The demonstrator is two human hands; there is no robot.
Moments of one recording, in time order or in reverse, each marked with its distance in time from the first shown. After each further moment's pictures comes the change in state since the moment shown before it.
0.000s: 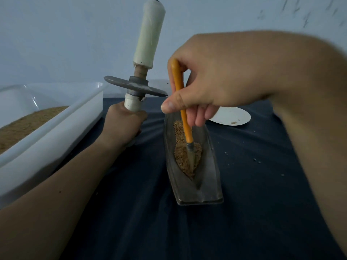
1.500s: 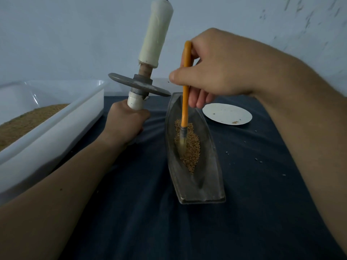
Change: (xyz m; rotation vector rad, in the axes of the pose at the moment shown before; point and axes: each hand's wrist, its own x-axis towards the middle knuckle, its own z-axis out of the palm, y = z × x) left_hand -0.006 0.010 0.001 0.082 0.002 -0.022; right_hand 0.006 0.012 -0.001 0.021 0.252 0.032
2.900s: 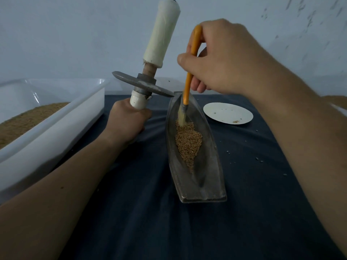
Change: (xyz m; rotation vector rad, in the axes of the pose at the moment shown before) left_hand -0.001 0.000 0.000 0.019 -0.029 0.008; right_hand 0.010 0.014 0.010 -0.075 0.358 -0.051
